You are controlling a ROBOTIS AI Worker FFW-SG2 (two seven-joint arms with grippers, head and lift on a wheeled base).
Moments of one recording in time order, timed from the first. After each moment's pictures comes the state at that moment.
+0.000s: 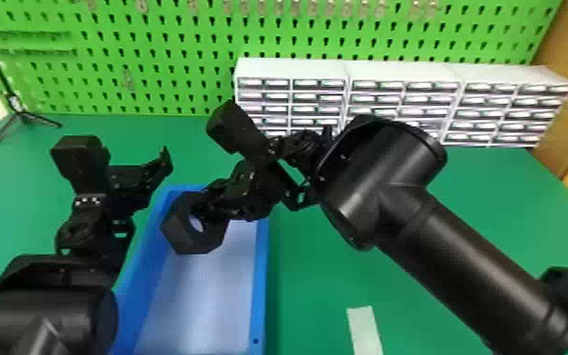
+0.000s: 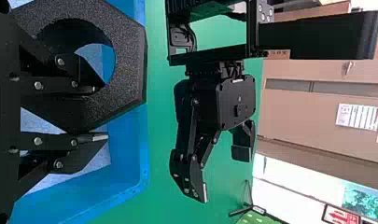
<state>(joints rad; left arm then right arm) -0.06 0.10 0.01 -1.73 0.11 0.16 0.06 -0.73 -0.18 0.82 -1.58 -0.12 0.76 0.76</state>
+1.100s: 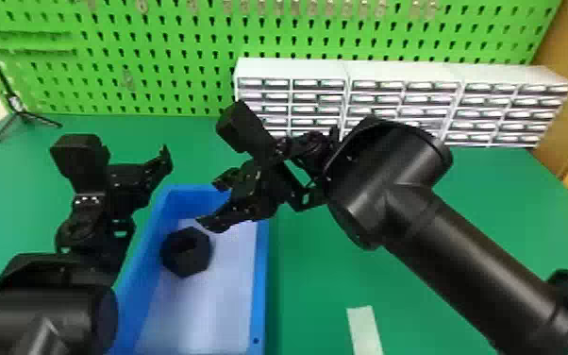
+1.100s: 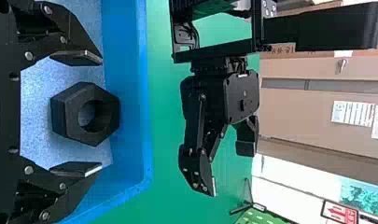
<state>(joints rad) -0.06 0.10 0.01 -1.73 0.11 0.16 0.06 -0.72 -0.20 0.81 -1.56 -0.15 0.74 0.76</state>
